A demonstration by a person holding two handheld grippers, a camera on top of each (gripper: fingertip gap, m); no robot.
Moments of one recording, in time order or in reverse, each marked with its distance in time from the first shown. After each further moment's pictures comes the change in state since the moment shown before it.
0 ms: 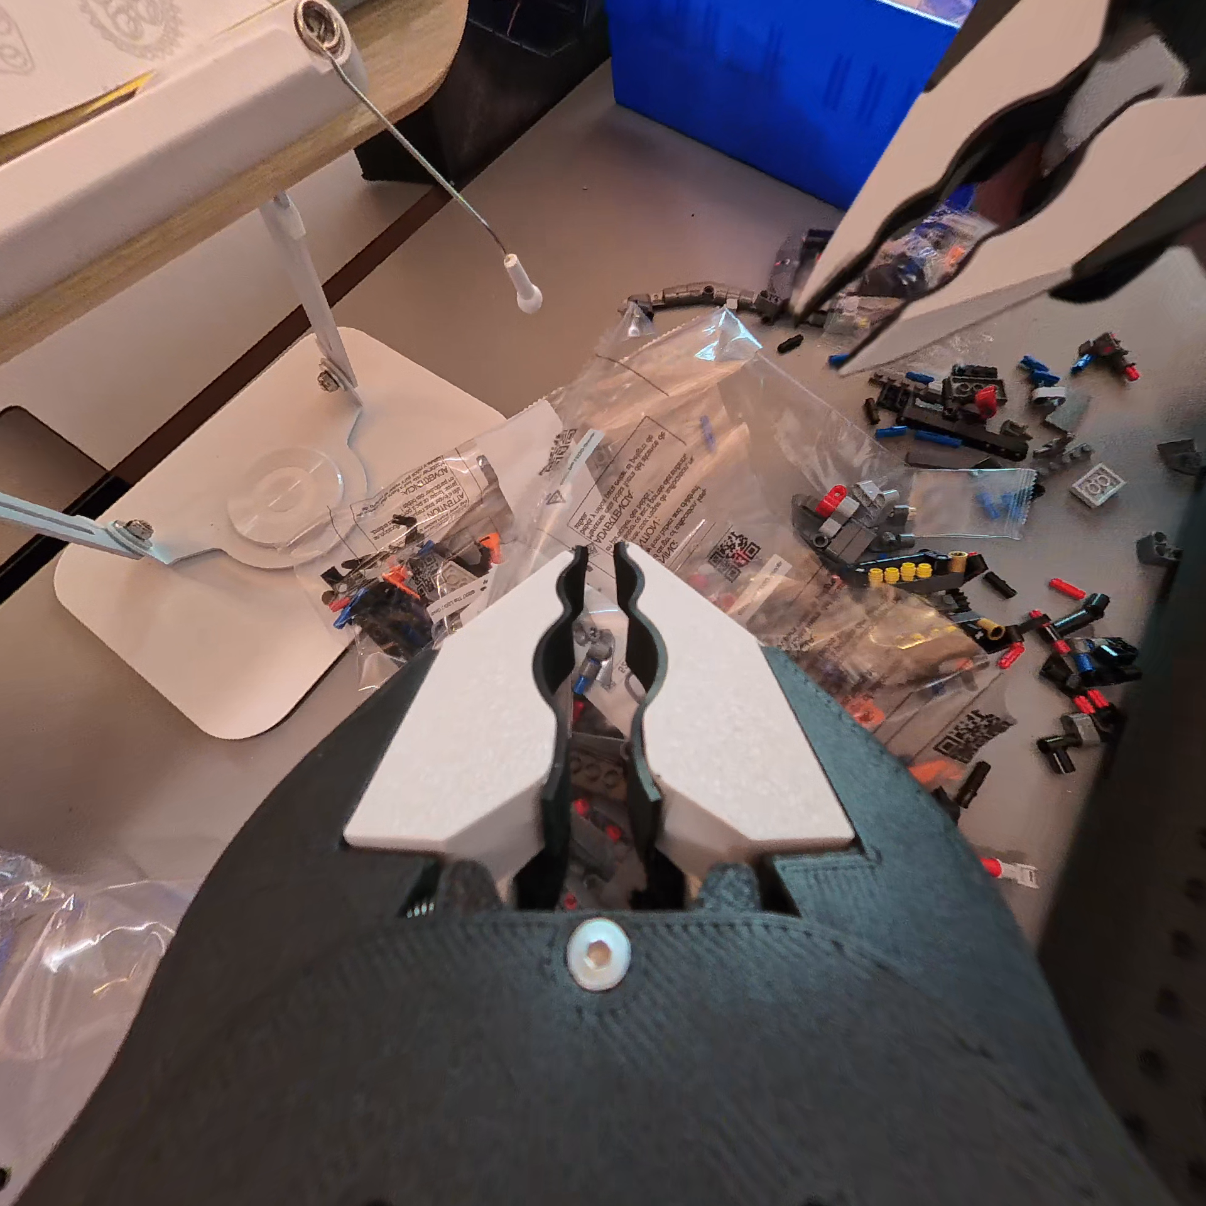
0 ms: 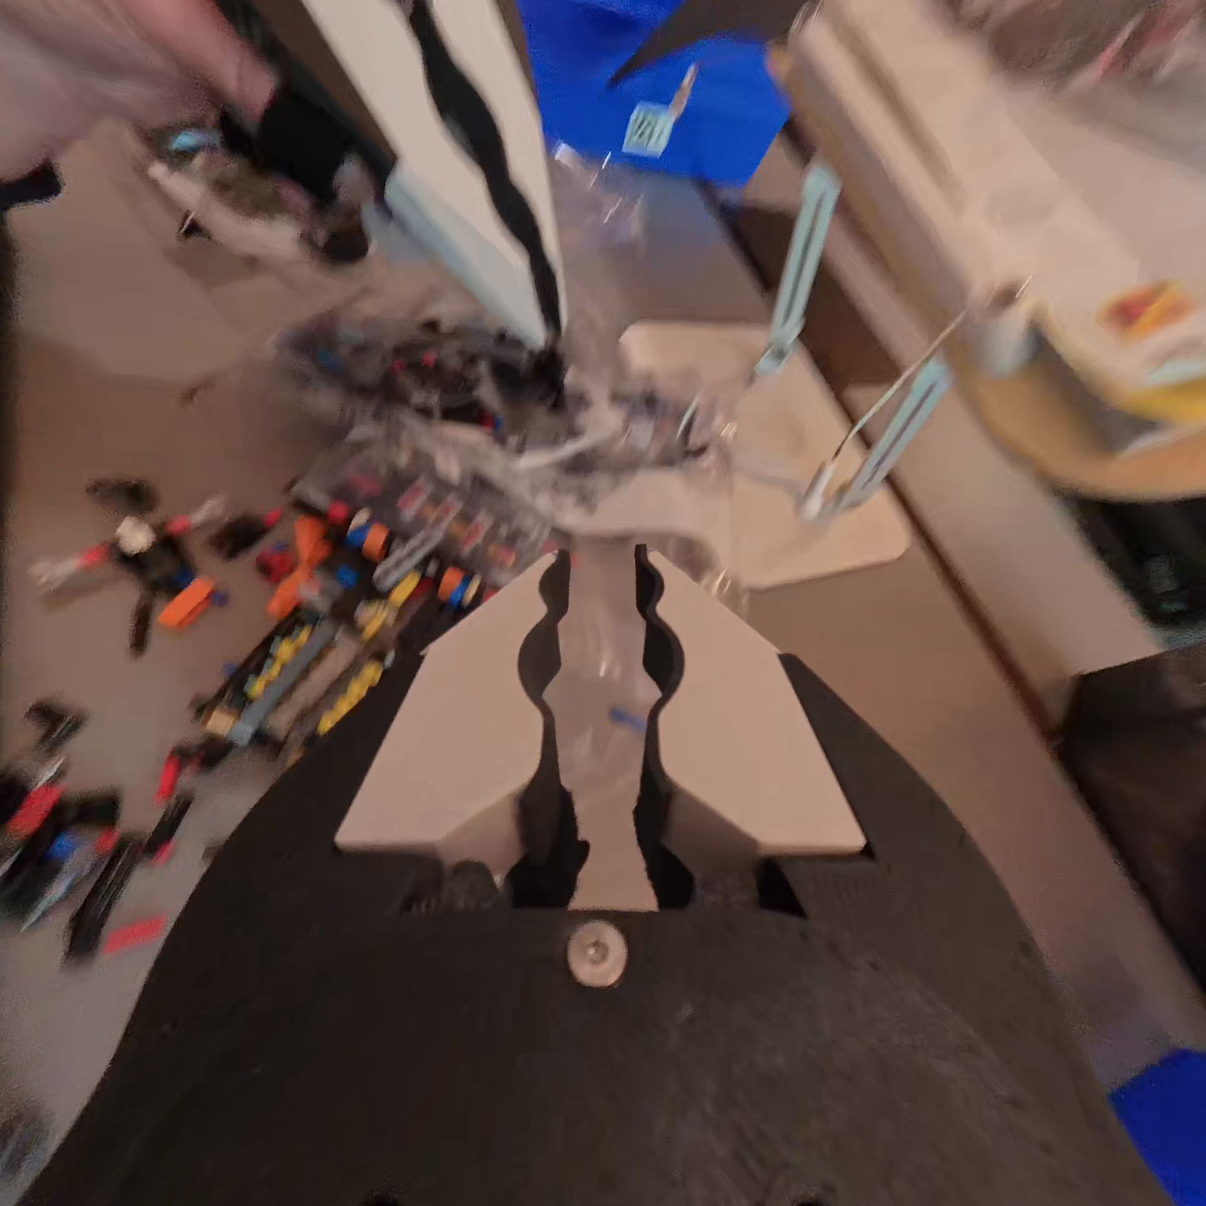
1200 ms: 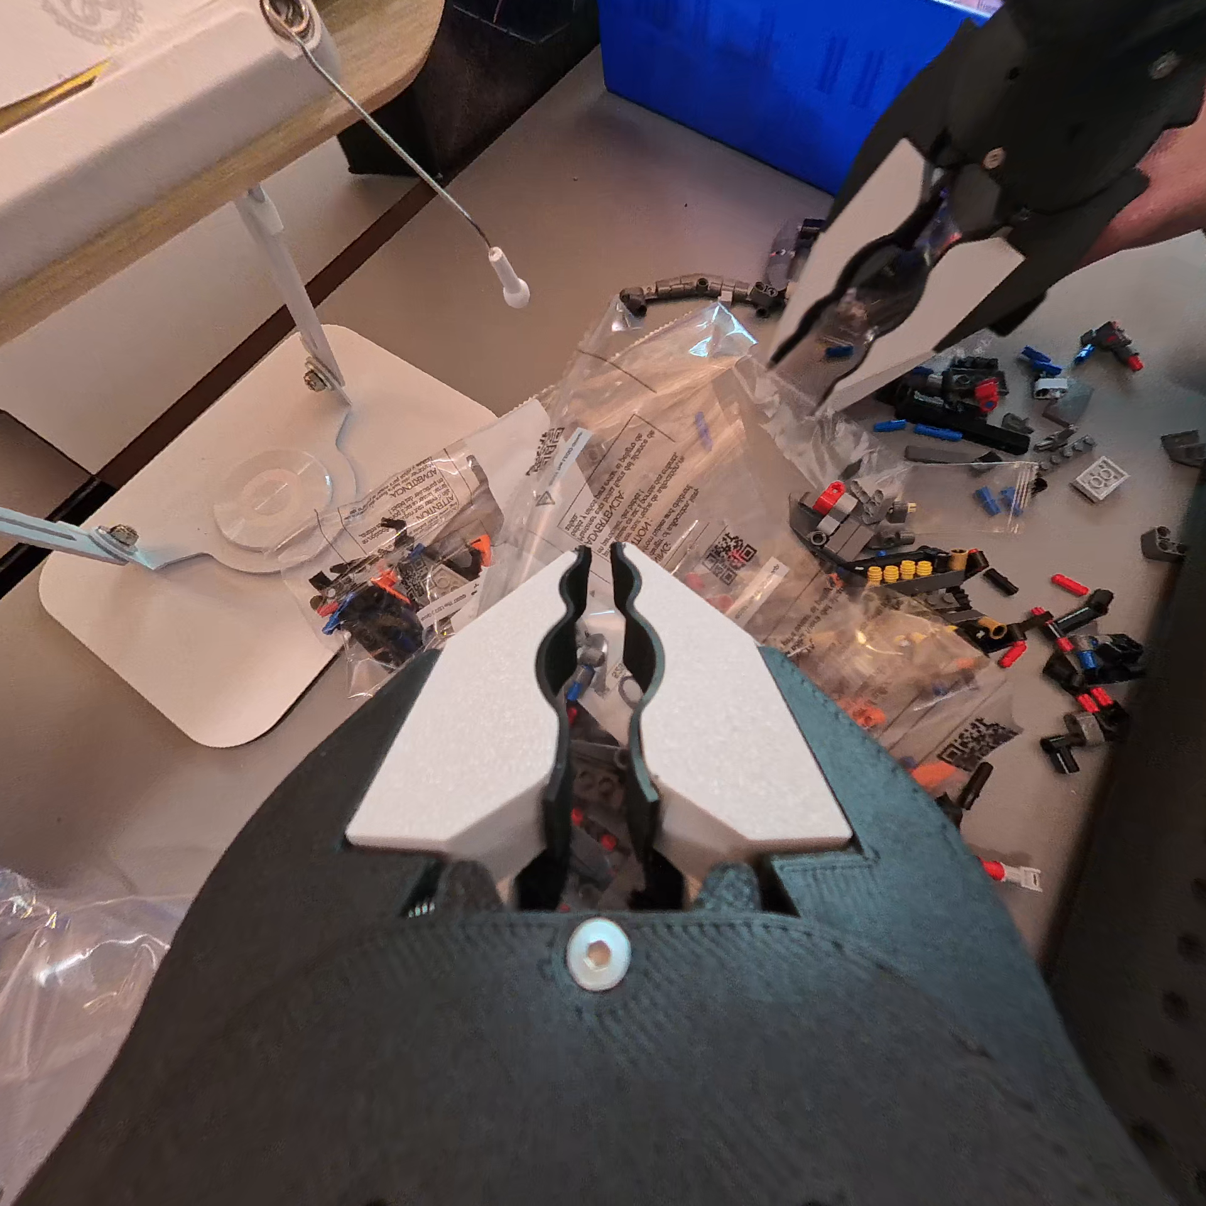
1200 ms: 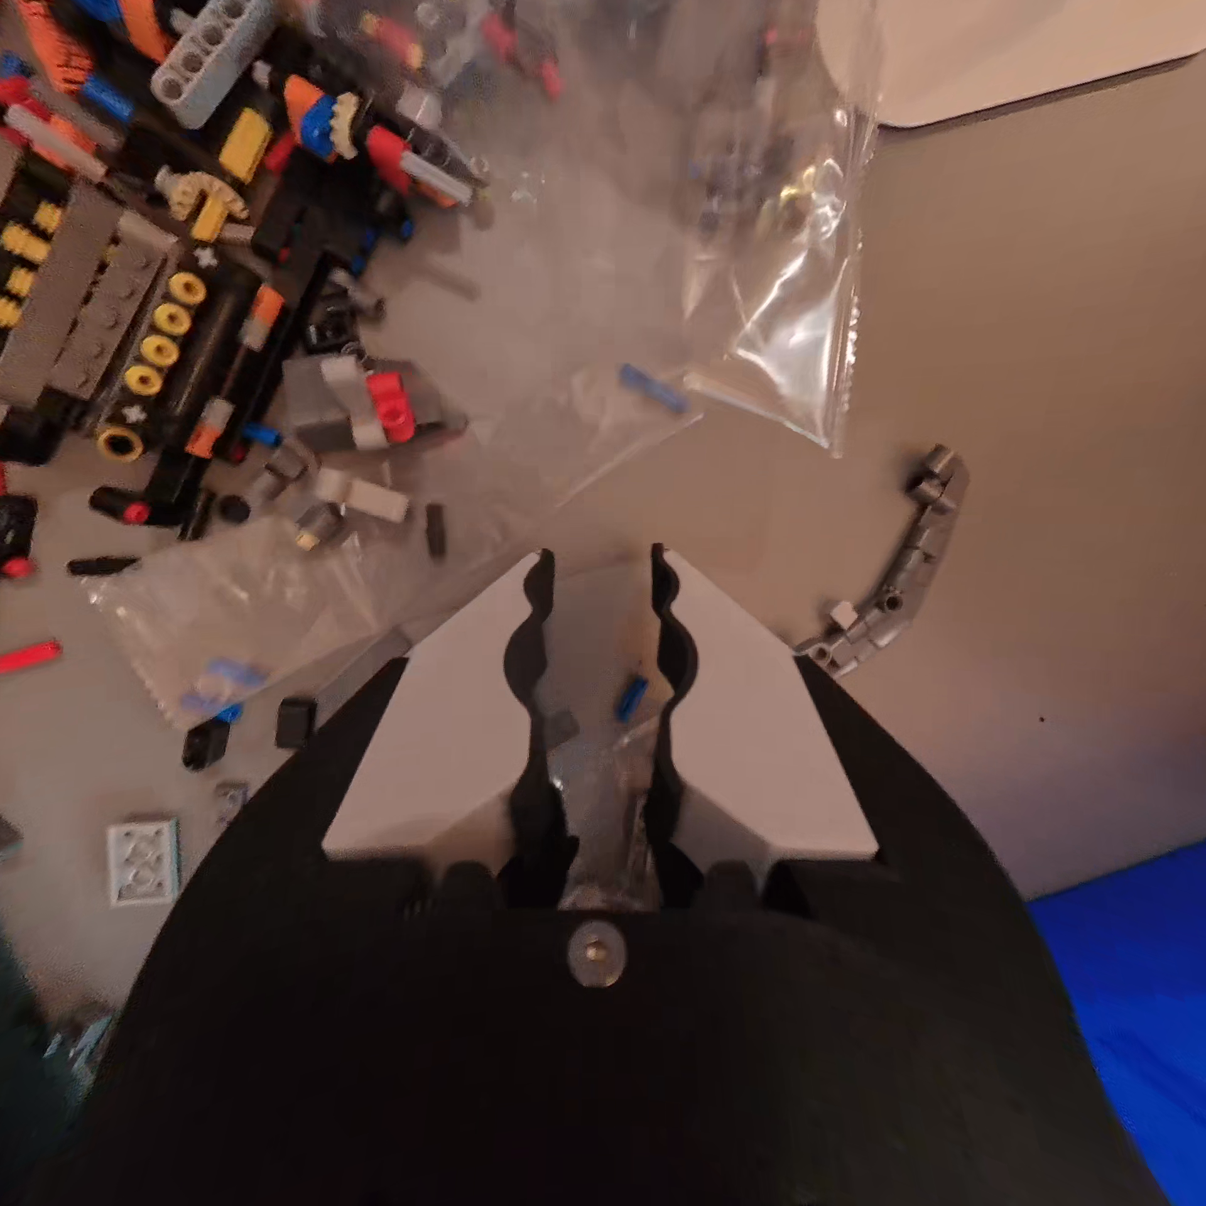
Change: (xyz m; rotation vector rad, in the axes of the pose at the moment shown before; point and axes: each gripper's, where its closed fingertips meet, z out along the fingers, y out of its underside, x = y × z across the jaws) left arm 0.003 0.001 0.005 -0.010 0.005 0.010; right arm 0.002 0.128 -0.004 -0.478 -0.086 0.095
